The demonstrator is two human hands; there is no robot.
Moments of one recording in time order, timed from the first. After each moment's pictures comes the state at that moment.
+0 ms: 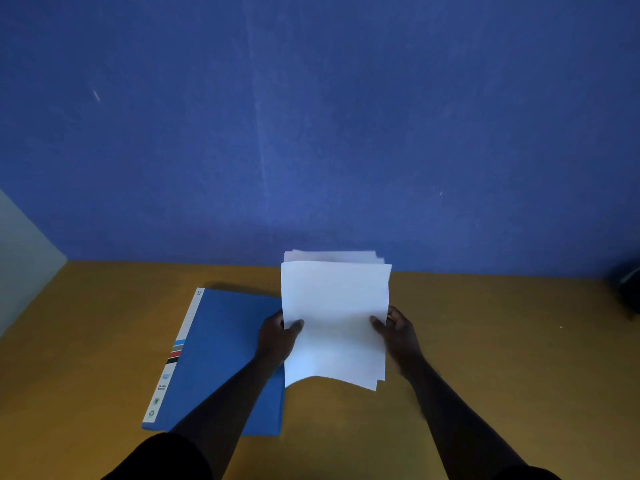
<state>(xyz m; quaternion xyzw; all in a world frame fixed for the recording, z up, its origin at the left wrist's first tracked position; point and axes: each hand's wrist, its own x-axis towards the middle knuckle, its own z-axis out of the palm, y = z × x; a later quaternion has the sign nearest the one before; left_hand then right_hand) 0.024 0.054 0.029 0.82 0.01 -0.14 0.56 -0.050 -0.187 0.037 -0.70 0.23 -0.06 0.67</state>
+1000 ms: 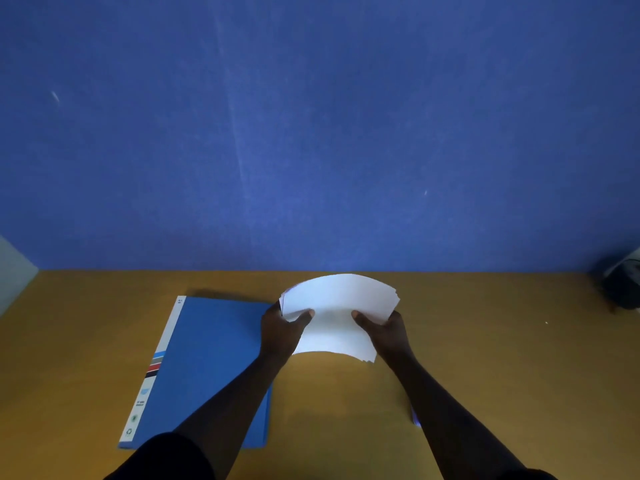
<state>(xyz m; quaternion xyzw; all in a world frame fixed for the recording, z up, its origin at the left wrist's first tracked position) 0.030 0.005 0.050 0.77 0.00 -0.03 0.63 -0.040 -0.197 0.045 -0.70 0.22 -0.11 0.67</state>
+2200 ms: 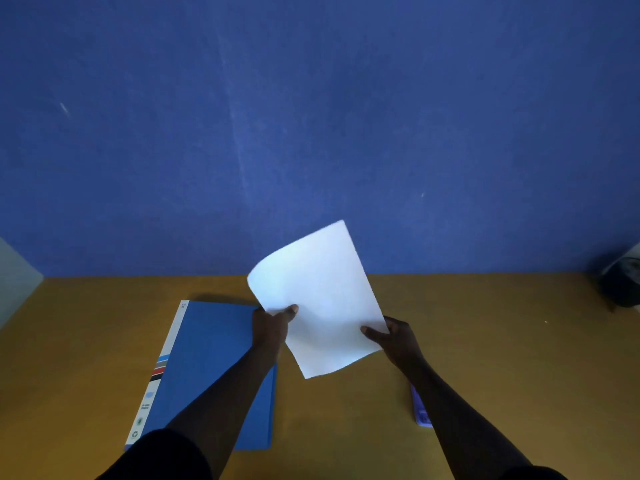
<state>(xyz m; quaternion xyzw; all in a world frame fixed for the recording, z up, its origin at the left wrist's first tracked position) 0.042 0.018 0.059 0.66 0.13 -0.09 0.73 -0.056 -0.216 0.040 -0.77 0.21 -0.04 0.60</state>
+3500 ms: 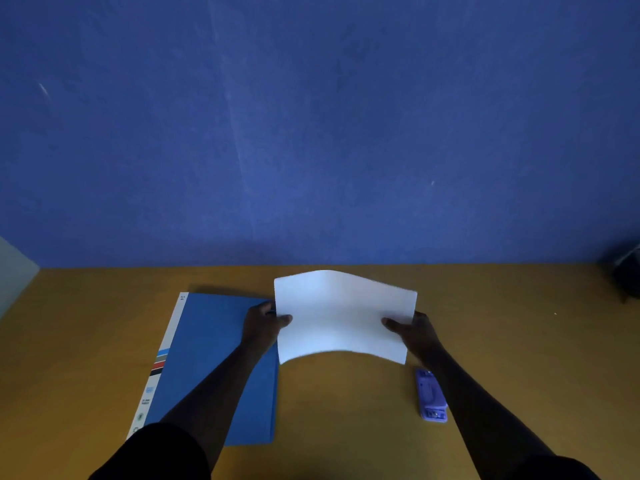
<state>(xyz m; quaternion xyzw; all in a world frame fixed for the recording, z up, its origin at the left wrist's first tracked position) 0.064 0.046 0.028 0.80 0.05 -0.16 0.58 -0.045 -0.251 0.019 -0.72 0.29 -0.04 0.64</state>
